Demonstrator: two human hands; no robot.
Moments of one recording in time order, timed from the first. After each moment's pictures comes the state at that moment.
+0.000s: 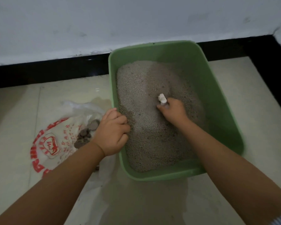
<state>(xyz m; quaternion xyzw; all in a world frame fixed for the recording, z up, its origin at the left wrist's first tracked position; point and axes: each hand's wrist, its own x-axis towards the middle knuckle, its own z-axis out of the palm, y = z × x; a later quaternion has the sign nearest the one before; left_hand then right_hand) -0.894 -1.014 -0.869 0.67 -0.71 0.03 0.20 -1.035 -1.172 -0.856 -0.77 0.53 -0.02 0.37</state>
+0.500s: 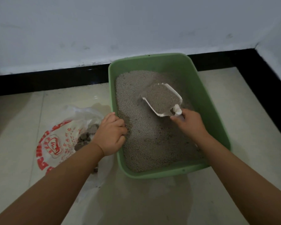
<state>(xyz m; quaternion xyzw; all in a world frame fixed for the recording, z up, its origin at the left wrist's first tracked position) -0.896 -1.013 -0.864 0.68 -0.71 0.04 0.18 -1.099 -1.159 -0.822 -0.77 0.50 -0.10 0.37</state>
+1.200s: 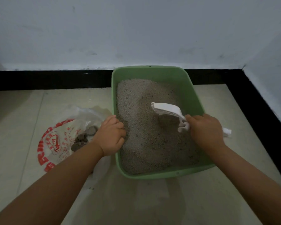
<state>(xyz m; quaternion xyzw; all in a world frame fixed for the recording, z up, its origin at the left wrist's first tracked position) -0.898 -1.011 -0.856 0.66 -0.73 0.06 0.17 -1.138 -1.166 -0.794 -0.93 0.32 -0.10 -0.14</state>
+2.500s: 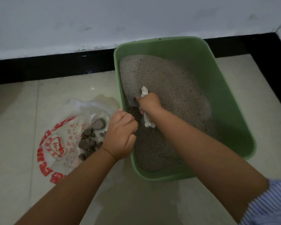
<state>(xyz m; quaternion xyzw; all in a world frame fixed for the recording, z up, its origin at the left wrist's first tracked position) -0.902 -1.008 -0.877 0.65 -0.67 0.01 0.37 -0.949 -1.135 -0.847 -0.58 0.60 -0.01 0.55</state>
